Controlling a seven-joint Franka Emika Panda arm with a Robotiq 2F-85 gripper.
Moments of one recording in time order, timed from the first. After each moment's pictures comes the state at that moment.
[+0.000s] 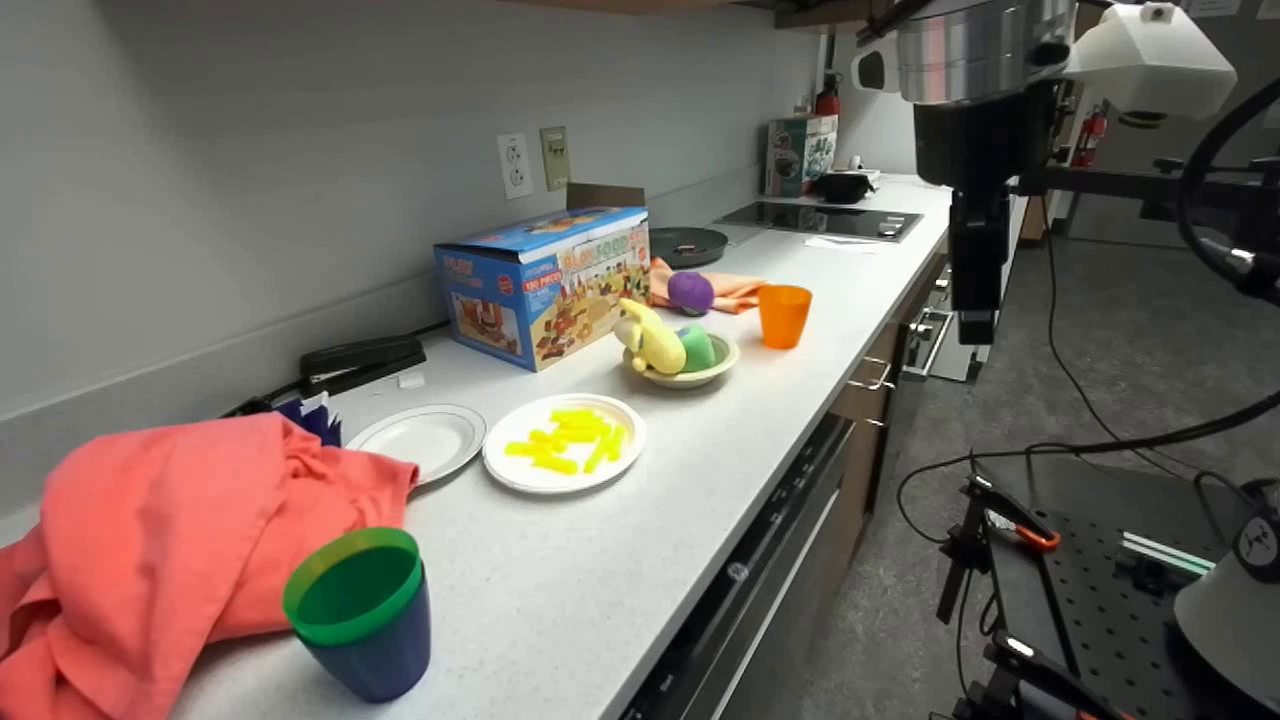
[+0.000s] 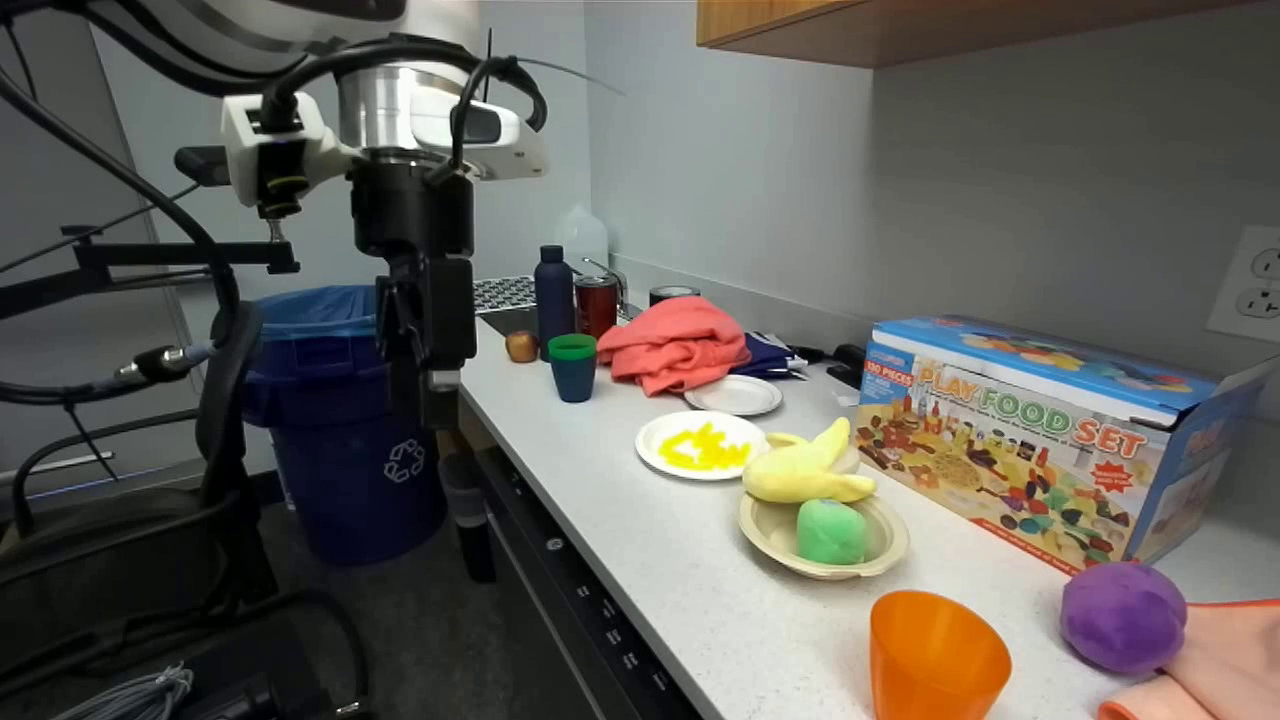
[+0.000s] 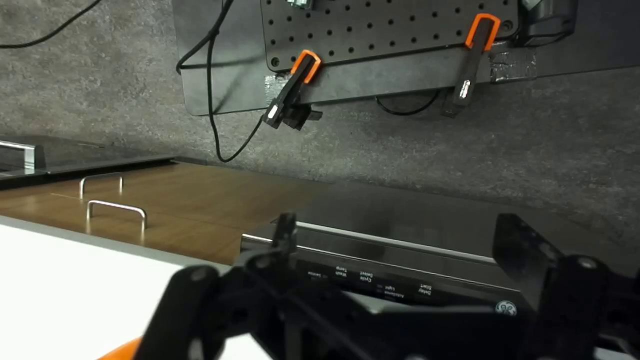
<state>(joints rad) -0.02 -0.64 0.16 -2.60 -0.11 1.73 0.25</state>
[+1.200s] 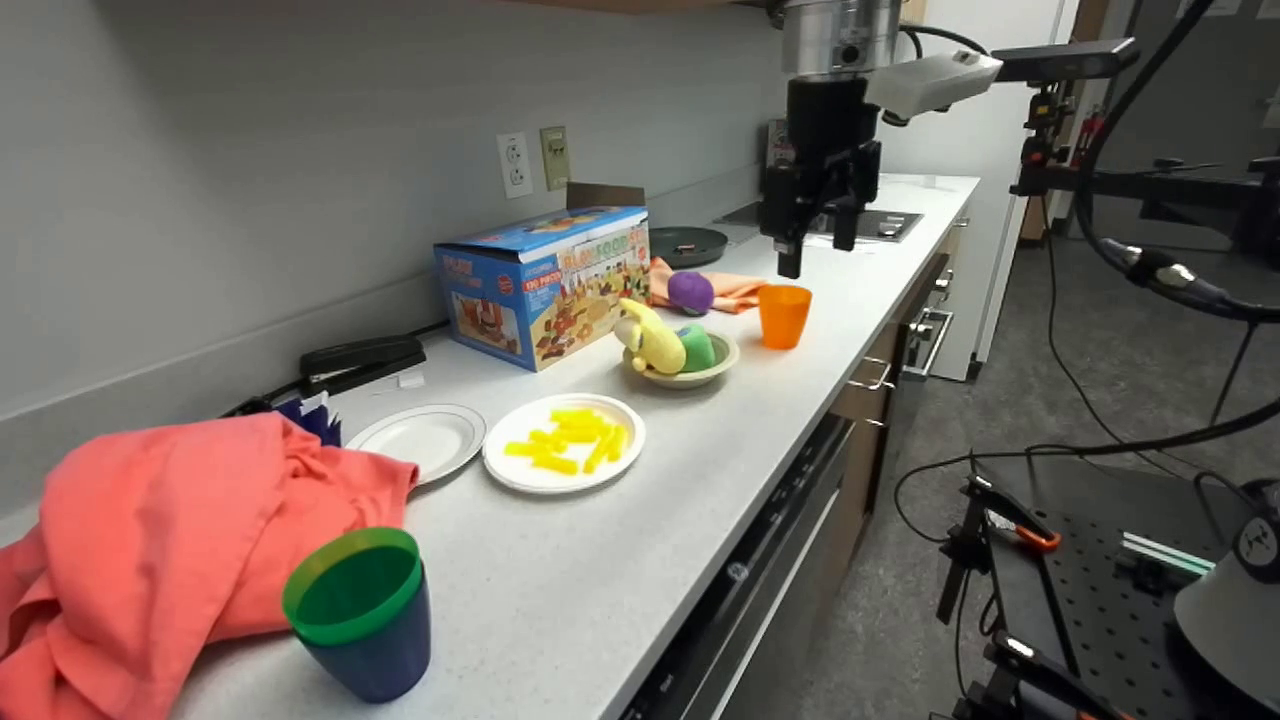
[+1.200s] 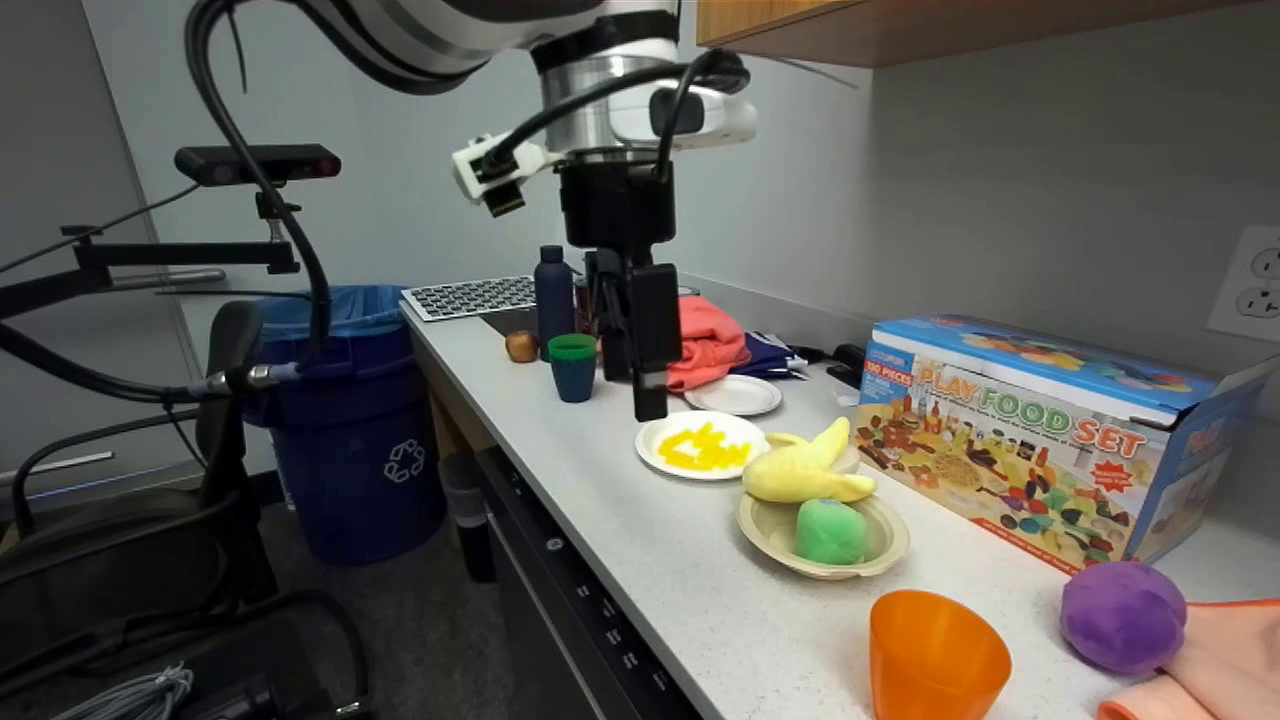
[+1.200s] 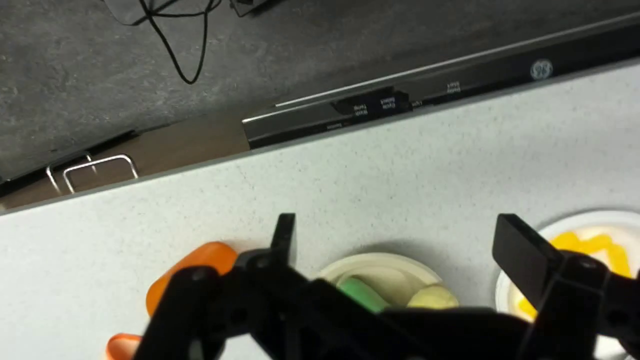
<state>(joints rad) -0.14 -0.39 0.00 -2.43 -0.10 2.05 0.38</state>
